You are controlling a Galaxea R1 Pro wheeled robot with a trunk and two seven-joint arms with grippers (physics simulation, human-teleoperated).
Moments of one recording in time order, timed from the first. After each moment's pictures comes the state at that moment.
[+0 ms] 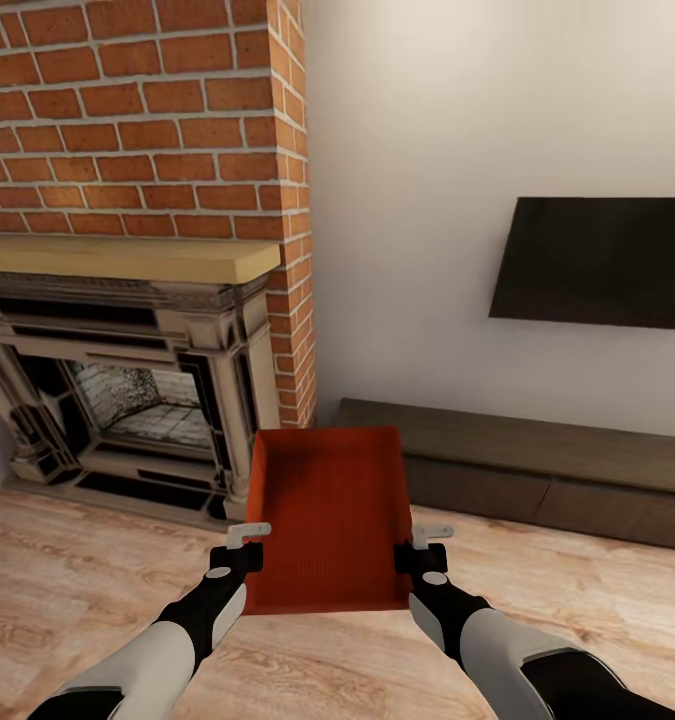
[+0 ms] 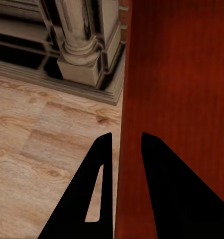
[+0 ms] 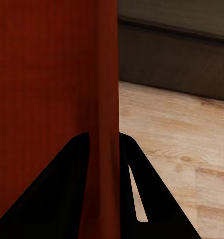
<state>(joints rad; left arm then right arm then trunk) -0.72 -0.10 0.05 -0.26 -0.03 -0.05 0.19 -0.80 0.15 0.11 -0.06 -0.01 -0.21 -0.25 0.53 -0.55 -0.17</state>
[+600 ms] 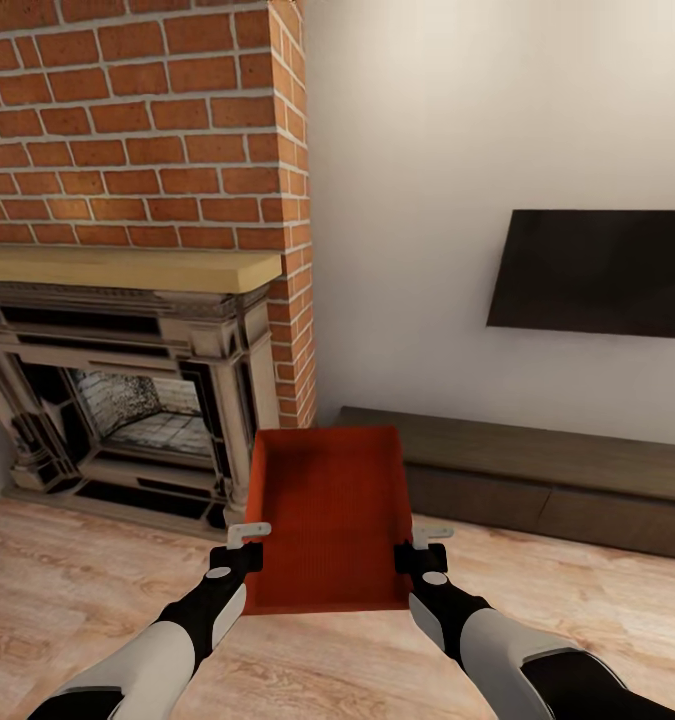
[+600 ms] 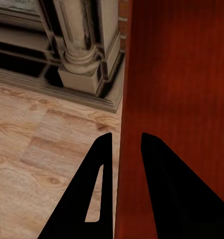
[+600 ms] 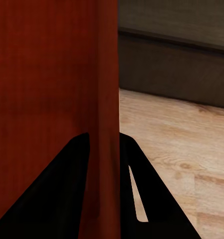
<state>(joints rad) -0.72 -0.10 0.05 -0.26 -0.03 -0.05 0.19 -0.80 0.15 0.11 -0.06 -0.01 -0.21 -0.25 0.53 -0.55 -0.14</state>
